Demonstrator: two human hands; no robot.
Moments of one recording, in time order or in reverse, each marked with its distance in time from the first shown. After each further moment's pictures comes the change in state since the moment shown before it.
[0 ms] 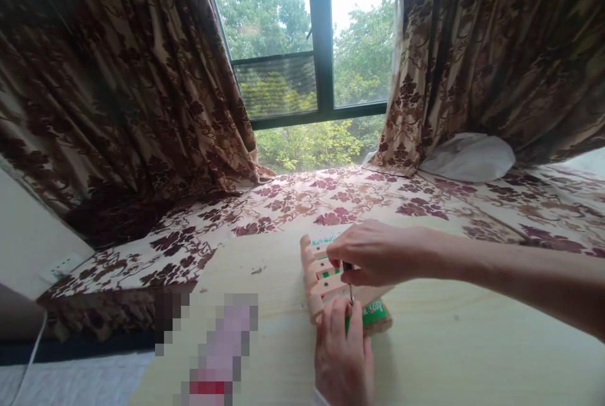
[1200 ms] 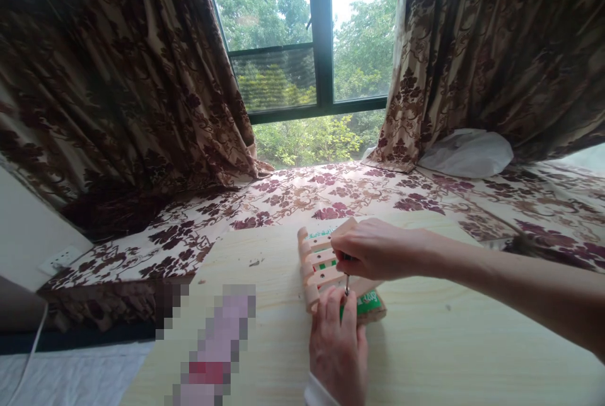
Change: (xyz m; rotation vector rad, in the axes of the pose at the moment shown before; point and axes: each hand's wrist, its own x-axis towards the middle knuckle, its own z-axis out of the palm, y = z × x) left_hand 0.006 0.005 -0.004 -0.045 0.006 -0.036; right_hand -0.007 0.001 0.010 0.040 0.006 0.104
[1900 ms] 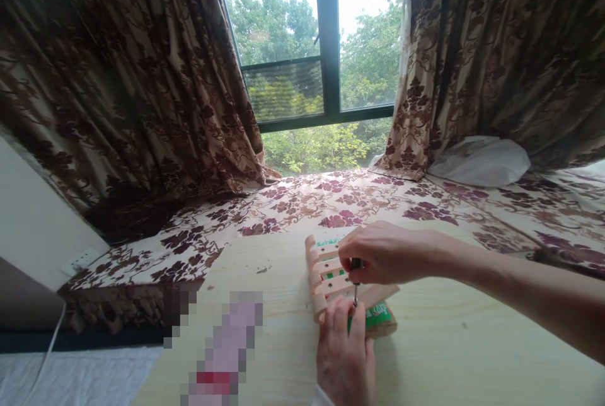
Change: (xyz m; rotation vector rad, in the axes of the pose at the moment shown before) left_hand -0.005 -0.005 0.002 -0.011 -0.044 -0.013; right_hand 0.003 0.008 -0.003 0.120 0.008 -0.086
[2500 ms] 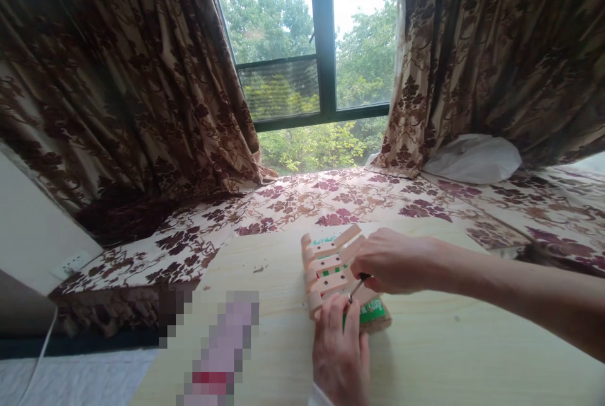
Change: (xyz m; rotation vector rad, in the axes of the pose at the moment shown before) left_hand 0.000 0.000 0.009 -0.032 0.124 -0.022; right_hand -0.013 -0.007 0.002 -0.201 -0.172 0.080
